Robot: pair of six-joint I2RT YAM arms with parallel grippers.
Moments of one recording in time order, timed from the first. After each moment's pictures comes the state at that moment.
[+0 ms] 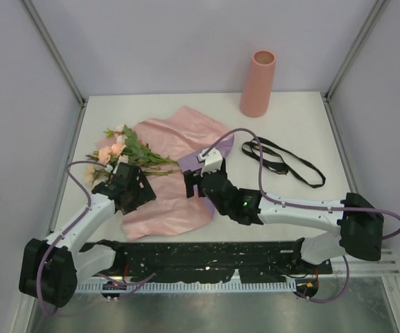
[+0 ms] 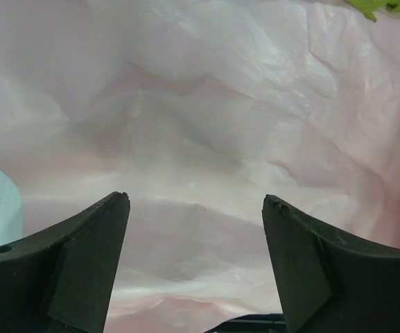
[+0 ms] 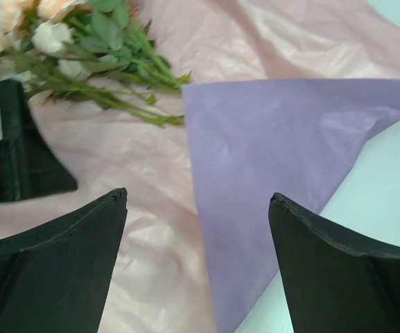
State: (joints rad) left arm -0.31 1.08 0.61 -0.62 -0.10 -0.77; right arm 1.17 1.35 0.87 0.09 0.62 0.39
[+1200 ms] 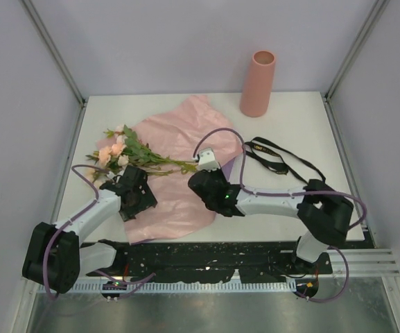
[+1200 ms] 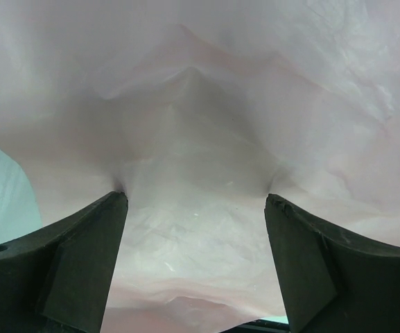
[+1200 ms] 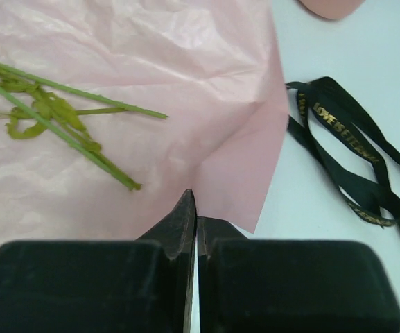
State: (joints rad) left arm -0.34 1.18 0.58 -0.64 -0.14 -0.87; right arm 1.09 1.71 0.99 0.02 0.99 0.24
